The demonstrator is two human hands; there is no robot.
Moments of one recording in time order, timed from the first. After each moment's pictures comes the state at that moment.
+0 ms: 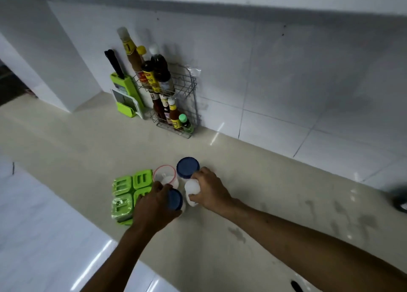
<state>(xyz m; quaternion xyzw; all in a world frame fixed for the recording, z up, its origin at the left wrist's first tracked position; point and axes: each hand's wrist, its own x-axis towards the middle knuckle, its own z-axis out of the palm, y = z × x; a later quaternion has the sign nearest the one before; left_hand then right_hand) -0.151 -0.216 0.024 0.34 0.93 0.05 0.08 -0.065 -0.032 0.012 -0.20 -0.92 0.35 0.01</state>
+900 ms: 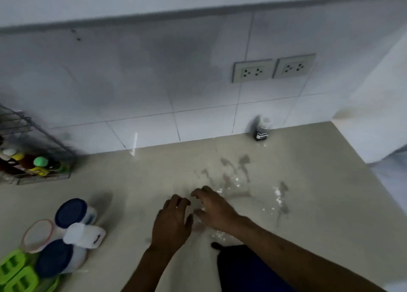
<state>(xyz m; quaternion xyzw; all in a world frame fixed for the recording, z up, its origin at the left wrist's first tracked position) 0.055 -0.048 -0.014 0.64 0.74 0.11 0.14 0.213 0.043 -0.012 -0.42 -0.81 0.40 0.04</state>
